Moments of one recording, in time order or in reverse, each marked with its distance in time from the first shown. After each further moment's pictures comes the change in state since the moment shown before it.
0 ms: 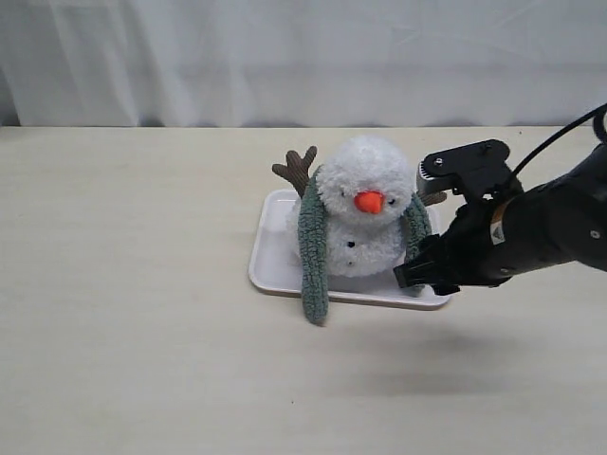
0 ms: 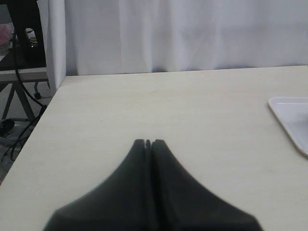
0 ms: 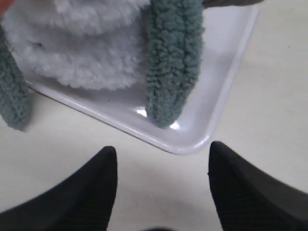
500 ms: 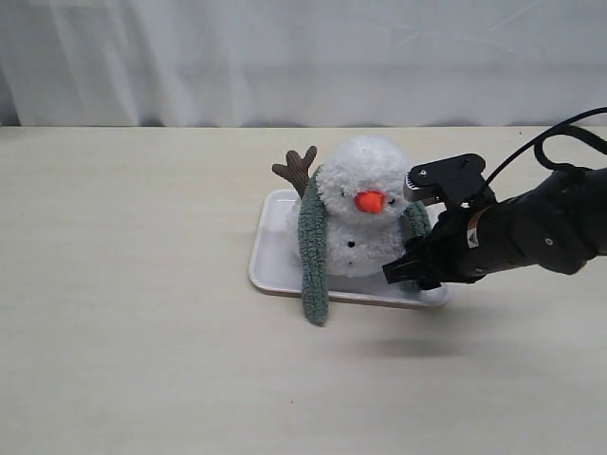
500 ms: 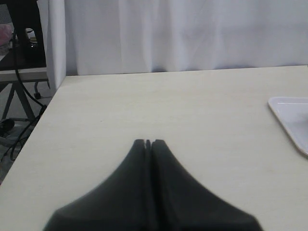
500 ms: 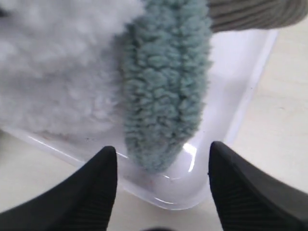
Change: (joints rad) left arm 0.000 0.000 0.000 0.000 0.000 0.000; right arm -0.068 0.193 -0.027 -0.040 -0.215 0.003
